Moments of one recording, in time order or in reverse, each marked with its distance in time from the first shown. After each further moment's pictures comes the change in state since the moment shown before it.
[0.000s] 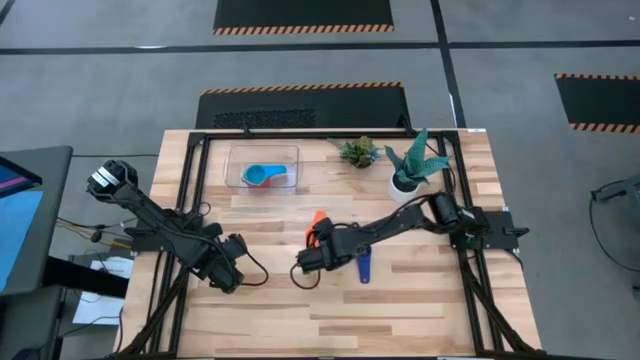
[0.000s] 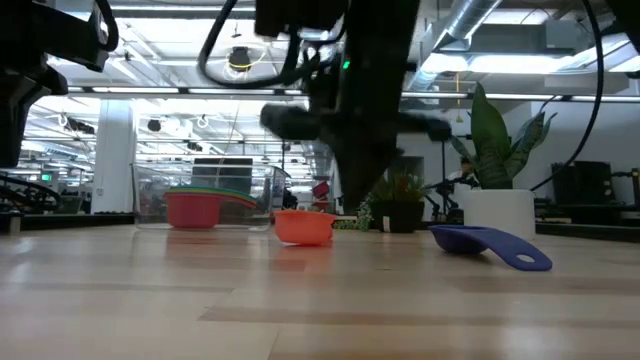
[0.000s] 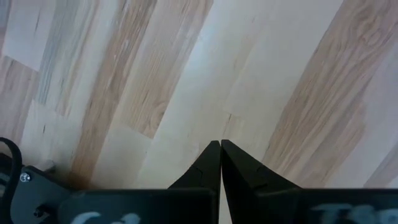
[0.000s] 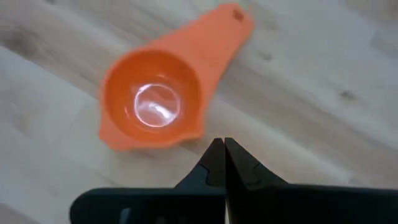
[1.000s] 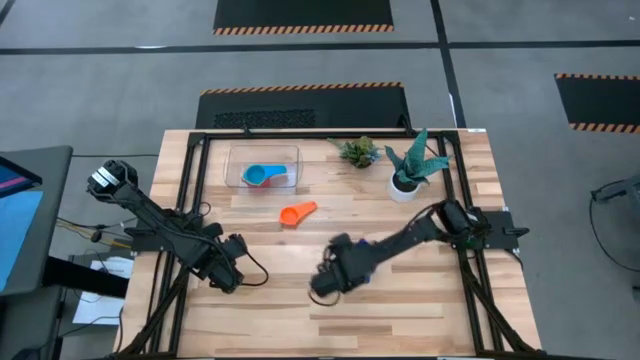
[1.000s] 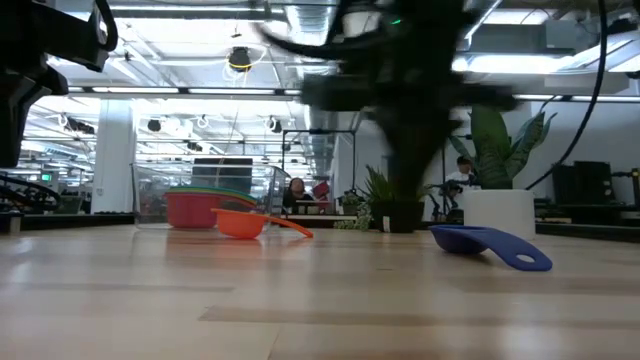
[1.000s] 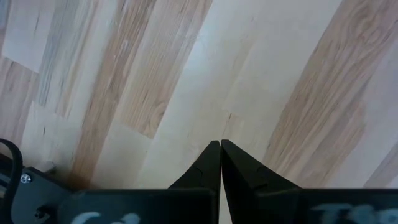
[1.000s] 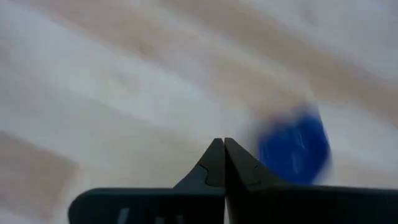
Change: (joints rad) left arm 0.000 0.000 0.000 0.001 0.000 0.007; right arm 0.109 -0.030 0.002 -0.159 -0.055 0.235
